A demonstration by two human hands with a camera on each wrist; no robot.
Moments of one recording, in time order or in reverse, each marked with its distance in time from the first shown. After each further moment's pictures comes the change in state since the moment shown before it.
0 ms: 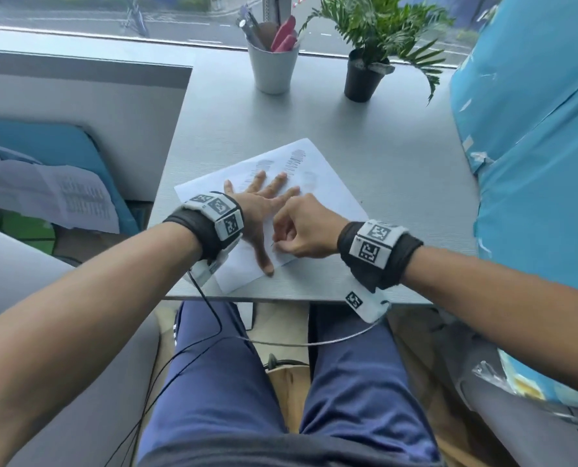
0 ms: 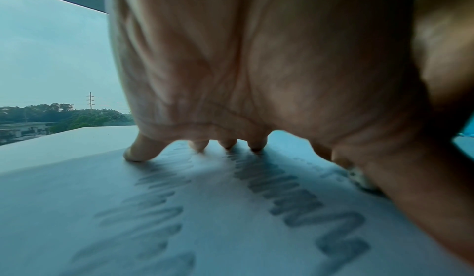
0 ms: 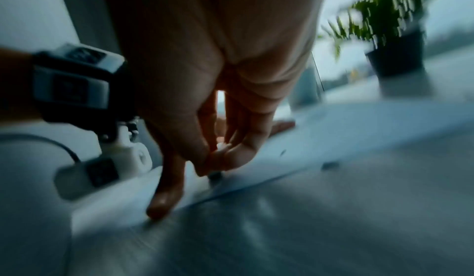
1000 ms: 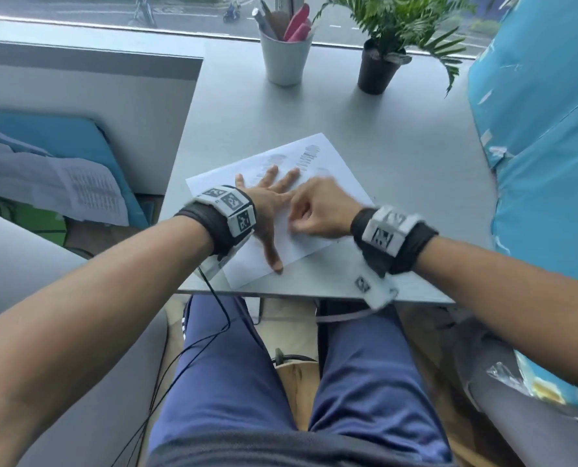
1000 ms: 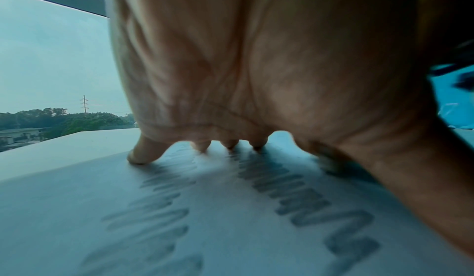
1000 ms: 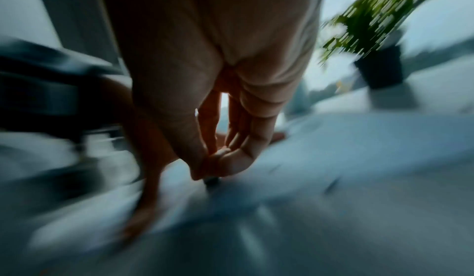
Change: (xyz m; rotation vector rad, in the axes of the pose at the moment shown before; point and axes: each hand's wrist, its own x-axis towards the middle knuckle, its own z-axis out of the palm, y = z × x) left_hand -0.004 0.000 -0.001 0.016 0.000 0.016; right_hand 0.015 0.010 -0.007 0.041 0.091 0.056
